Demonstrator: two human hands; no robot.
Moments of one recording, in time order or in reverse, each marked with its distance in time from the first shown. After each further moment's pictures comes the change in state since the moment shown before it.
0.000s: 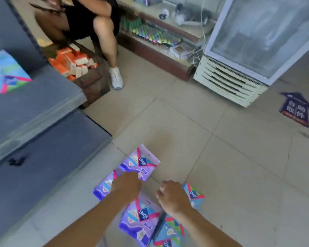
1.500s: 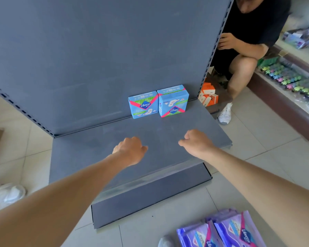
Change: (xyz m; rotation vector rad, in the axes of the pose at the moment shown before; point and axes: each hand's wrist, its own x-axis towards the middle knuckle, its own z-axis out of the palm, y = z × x) left_hand -0.003 -0.439 -0.237 -0.427 0.267 -0.545; right_hand 0.158 -0.514 -0.068 -0.095 0.028 -0.432
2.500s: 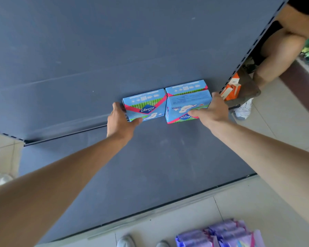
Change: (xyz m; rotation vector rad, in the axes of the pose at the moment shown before) left_hand 0.173 0.002 -0.019 -0.677 0.410 -0.056; right_hand 0.196 -0.014 -0.014 0.442 0.267 0.108
